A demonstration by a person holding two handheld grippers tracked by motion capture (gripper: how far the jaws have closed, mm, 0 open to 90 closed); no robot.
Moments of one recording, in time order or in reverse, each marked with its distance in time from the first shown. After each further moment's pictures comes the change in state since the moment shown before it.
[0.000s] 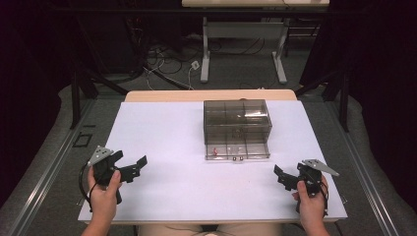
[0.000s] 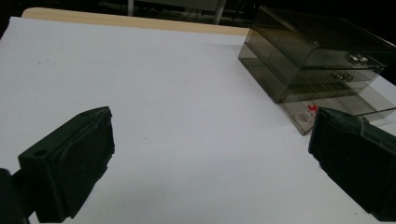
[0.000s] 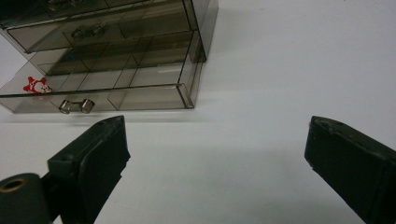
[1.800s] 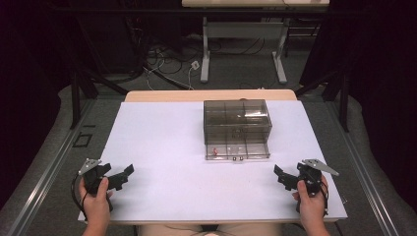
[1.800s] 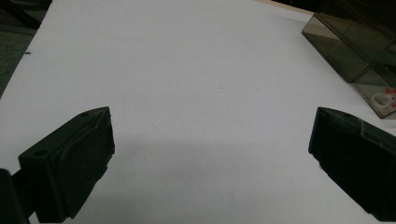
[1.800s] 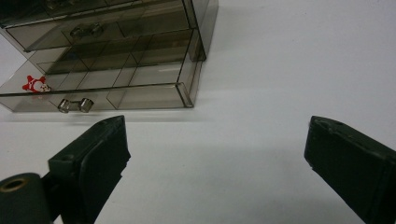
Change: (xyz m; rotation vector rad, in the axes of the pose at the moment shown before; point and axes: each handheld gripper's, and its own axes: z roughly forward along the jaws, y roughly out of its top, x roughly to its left) left arm 0.057 -0.047 0.004 0.044 0.093 -0.118; right arm -0.001 0.000 0.001 0.015 -0.002 -0.004
